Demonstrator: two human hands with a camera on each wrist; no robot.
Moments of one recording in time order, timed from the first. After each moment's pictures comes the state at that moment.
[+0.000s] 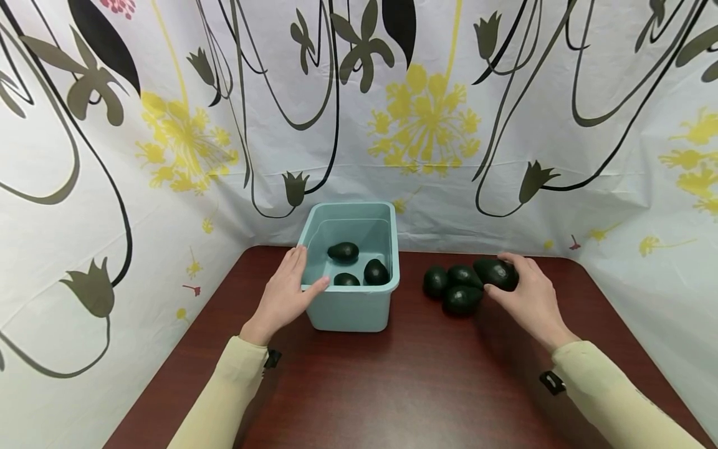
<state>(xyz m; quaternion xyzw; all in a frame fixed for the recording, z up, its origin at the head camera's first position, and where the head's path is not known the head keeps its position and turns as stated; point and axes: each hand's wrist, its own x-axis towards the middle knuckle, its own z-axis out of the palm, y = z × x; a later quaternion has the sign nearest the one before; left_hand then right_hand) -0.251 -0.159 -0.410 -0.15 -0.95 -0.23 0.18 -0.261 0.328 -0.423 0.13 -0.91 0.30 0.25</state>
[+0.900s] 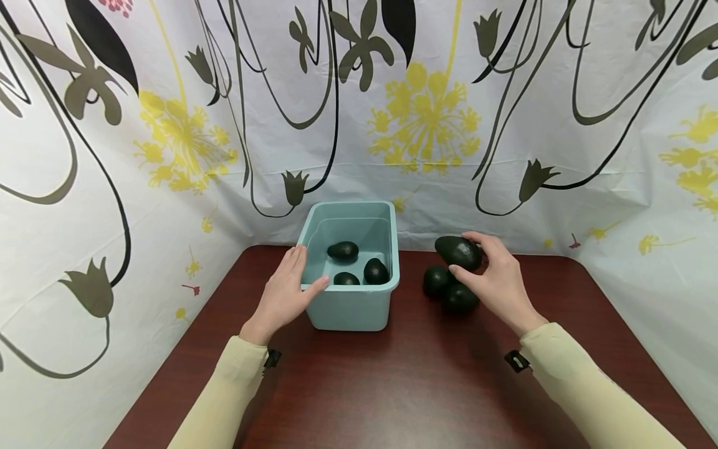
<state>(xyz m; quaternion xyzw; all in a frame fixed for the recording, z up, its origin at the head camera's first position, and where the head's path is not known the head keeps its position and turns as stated) -0.252 -0.160 -0.411 -0.15 -0.95 -0.23 0.18 -0.266 0.269 -0.388 0.18 -0.87 0.36 0.28</state>
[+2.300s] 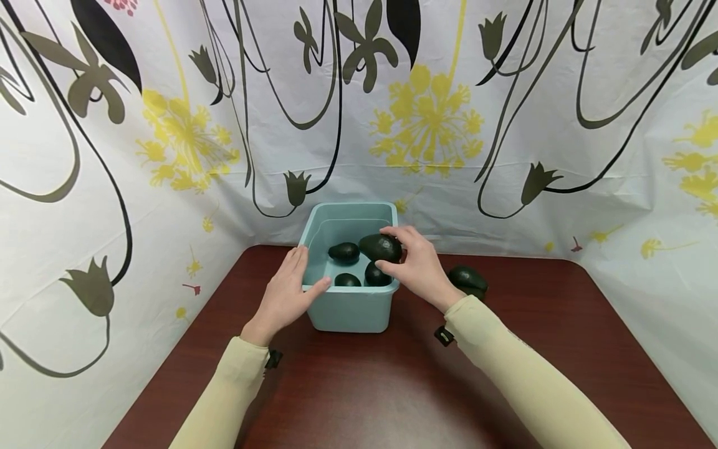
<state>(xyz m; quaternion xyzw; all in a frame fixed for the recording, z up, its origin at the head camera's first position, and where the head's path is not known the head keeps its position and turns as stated) -0.254 -0.161 -0.413 -0.15 -0.94 -0.23 0.19 -0.299 0.147 -0.372 0.31 -0.84 0.40 0.19</state>
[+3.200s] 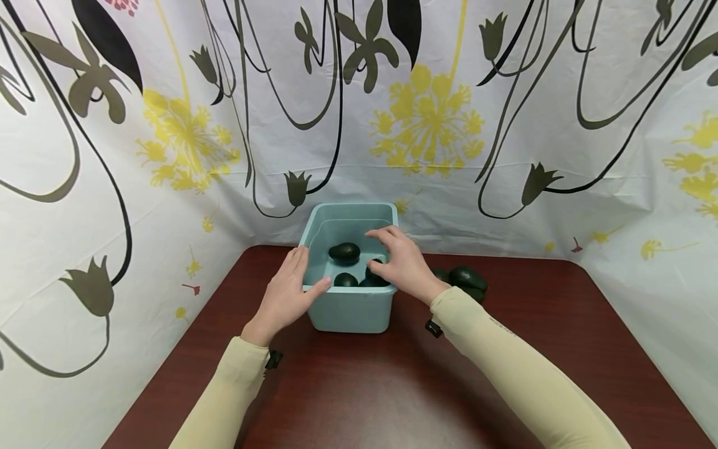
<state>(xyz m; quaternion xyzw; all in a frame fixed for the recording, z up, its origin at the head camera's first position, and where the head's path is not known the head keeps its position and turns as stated) -0.252 -0.160 -0.409 -0.15 -0.94 -0.23 0.18 -0.317 0.123 -0.377 0.34 -0.86 0.35 0.15</state>
